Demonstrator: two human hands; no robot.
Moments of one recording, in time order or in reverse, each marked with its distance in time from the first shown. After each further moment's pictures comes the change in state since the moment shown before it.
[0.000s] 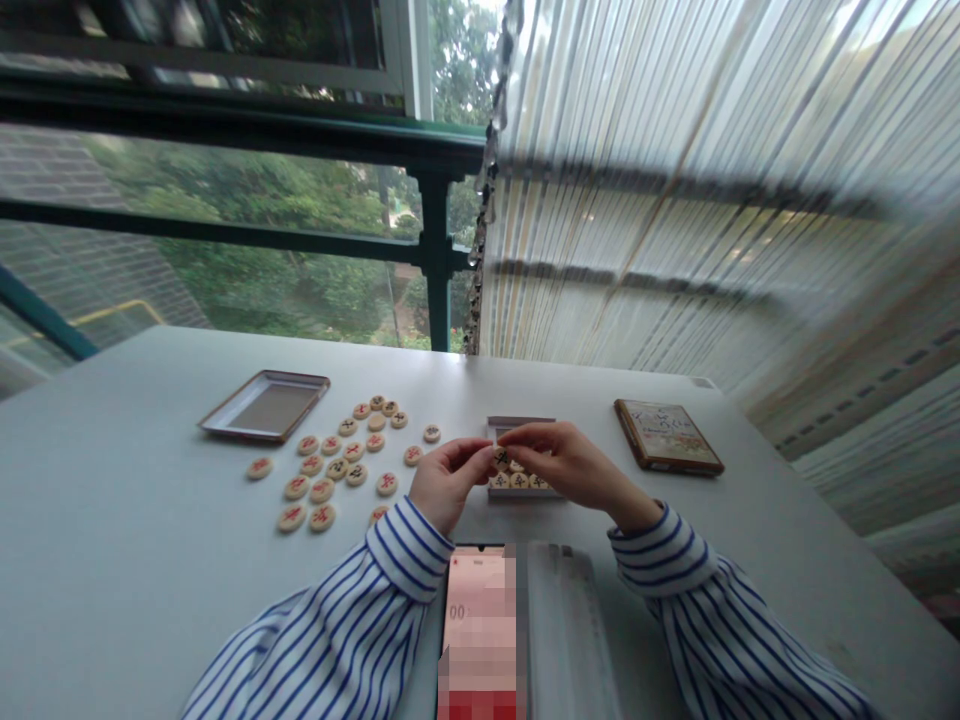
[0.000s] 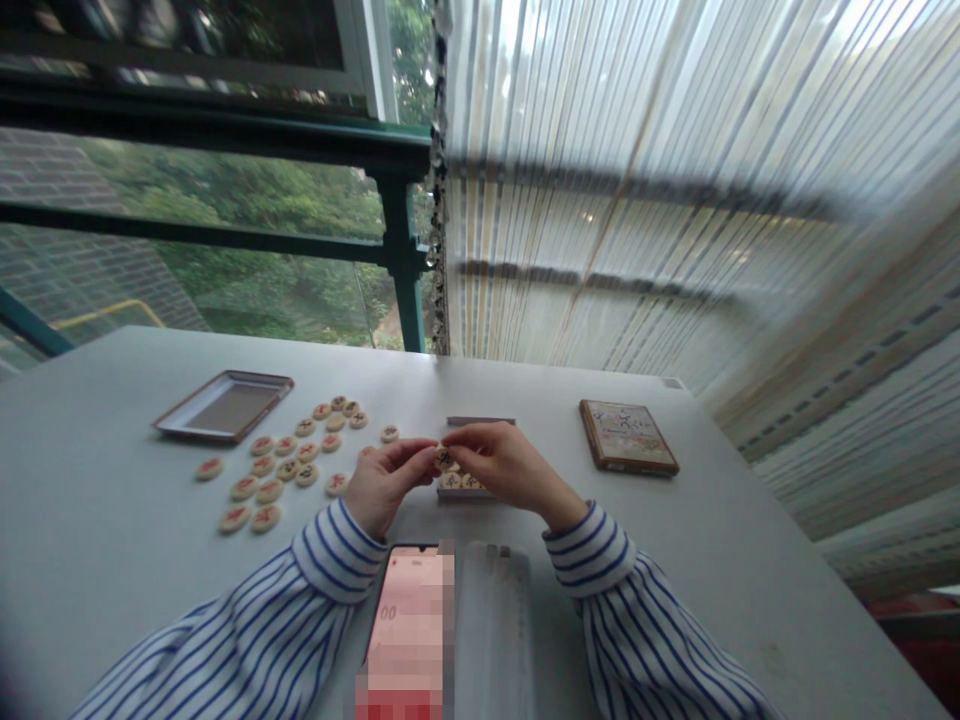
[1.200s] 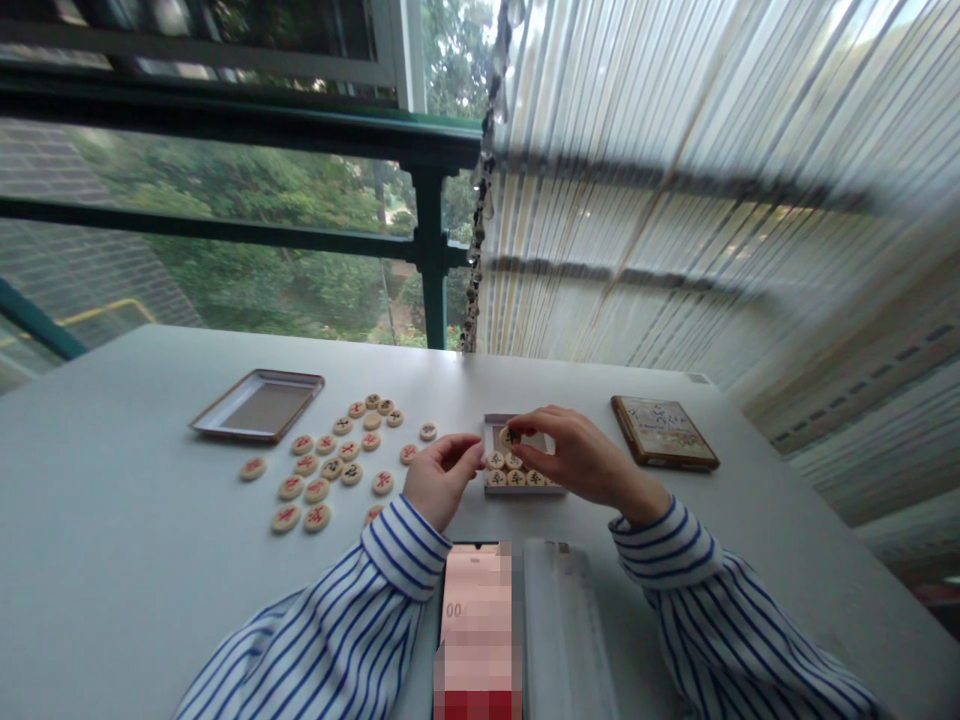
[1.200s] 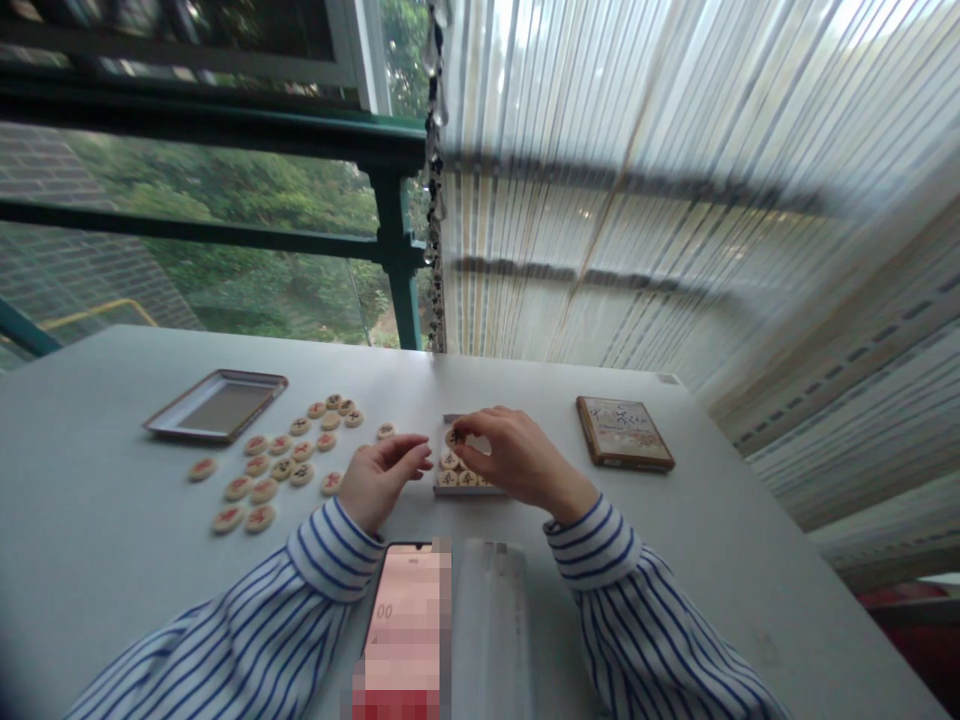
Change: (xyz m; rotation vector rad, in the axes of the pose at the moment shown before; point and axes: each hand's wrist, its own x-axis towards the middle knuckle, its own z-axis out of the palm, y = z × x) left_hand 0.001 0.000 -0.002 0.176 0.098 0.069; right_hand -0.003 -0.002 -0.017 -0.611 0.062 -0.206
